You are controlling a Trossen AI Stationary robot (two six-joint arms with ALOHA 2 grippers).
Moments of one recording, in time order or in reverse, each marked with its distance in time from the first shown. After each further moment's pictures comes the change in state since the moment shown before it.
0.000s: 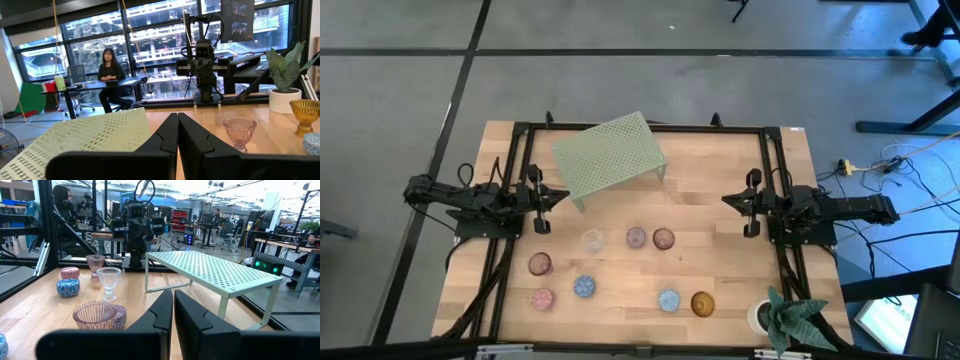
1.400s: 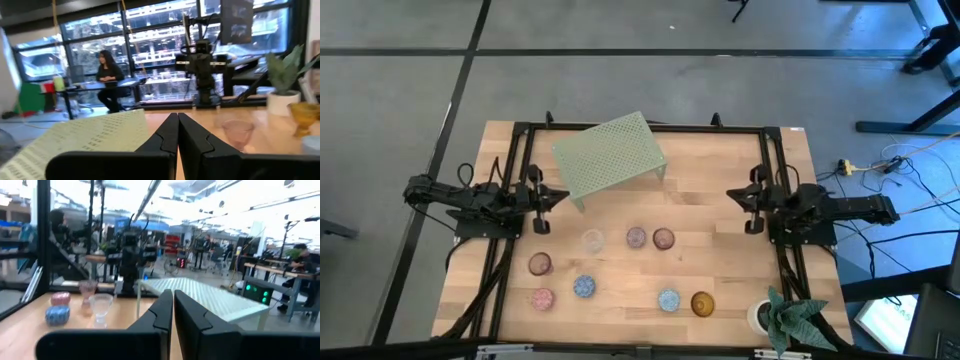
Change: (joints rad) left arm 0.000 0.000 0.000 0.011 0.014 -0.023; right arm 0.000 0.000 0.000 0.157 0.020 -0.055
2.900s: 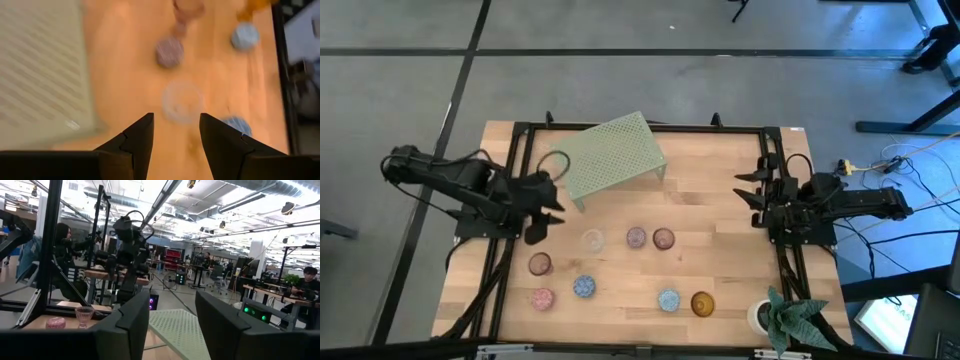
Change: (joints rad) left arm -0.047 0.830 0.941 -1.137 0.306 -0.612; right arm 0.000 0.201 0.219 0.048 -0.035 -0.076
